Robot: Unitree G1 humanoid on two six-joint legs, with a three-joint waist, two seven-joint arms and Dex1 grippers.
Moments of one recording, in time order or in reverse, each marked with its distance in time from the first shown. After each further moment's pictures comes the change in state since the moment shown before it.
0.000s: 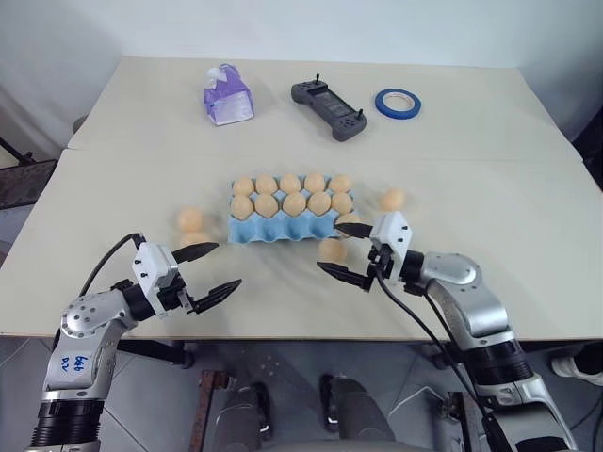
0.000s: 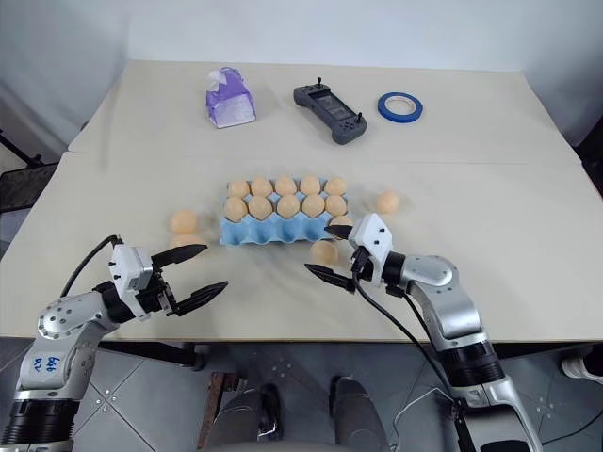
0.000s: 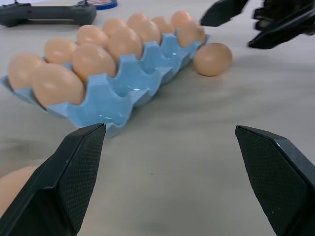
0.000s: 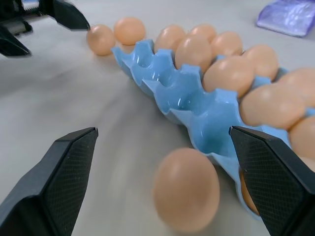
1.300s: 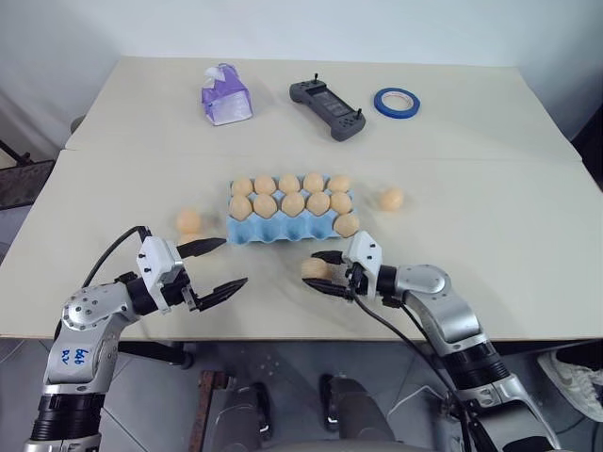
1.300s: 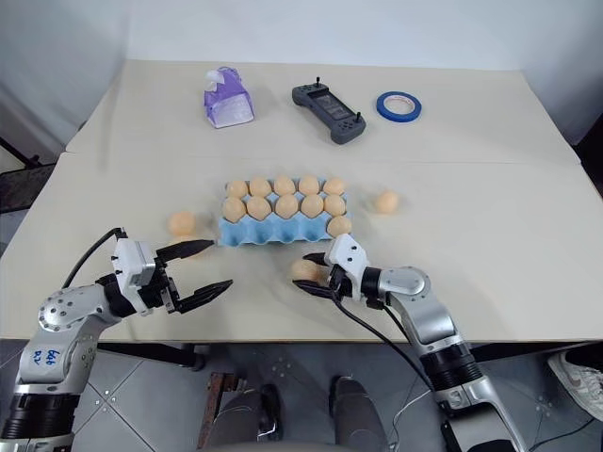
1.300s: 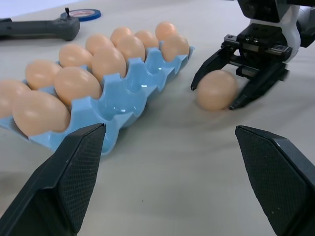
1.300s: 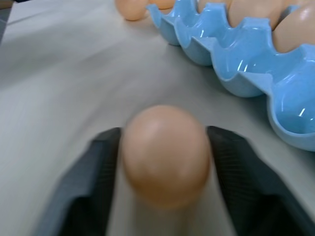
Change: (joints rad) left arm -0.019 0.011 -0.004 -0.032 -0.008 0.025 -0.016; right arm 0.029 0.061 0.074 0.035 -0.051 -0.003 0.006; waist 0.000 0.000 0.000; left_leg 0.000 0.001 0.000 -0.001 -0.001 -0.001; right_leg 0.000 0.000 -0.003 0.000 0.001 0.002
